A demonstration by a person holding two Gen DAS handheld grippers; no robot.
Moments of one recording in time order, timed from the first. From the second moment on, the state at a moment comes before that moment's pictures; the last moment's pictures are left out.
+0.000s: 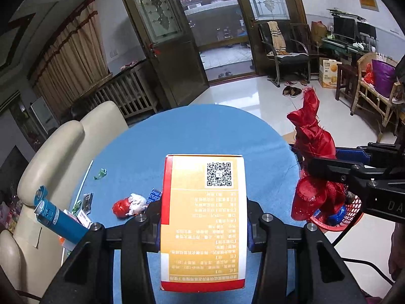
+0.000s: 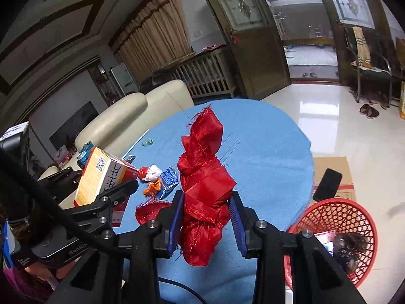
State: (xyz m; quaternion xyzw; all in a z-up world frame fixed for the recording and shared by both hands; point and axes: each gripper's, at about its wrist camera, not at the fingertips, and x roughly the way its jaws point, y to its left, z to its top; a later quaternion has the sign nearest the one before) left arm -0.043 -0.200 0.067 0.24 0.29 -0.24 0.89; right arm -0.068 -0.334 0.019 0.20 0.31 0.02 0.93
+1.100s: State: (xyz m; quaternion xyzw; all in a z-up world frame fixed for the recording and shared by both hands) left arm -0.063 -0.235 0.071 0.27 0.27 -0.27 0.88; right arm -0.111 -0.361 0.038 0.20 0.29 -0.01 0.94
